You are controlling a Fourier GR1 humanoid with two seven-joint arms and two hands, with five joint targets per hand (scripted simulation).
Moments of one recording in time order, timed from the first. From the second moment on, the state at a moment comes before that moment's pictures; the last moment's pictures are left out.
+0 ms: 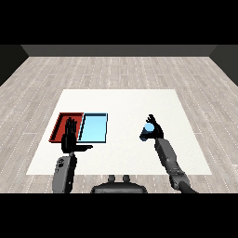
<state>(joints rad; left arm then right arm) -0.03 0.04 0.09 -1.57 0.16 -0.08 -0.44 -0.54 -0.14 -0.18 -0.59 -0.23 0.31 -0.48</state>
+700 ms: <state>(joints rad) -0.01 0.04 0.08 -1.57 0.17 -0.10 -0.46 -0.53 -0.13 -0.14 -0.63 -0.14 0.14 -0.42</state>
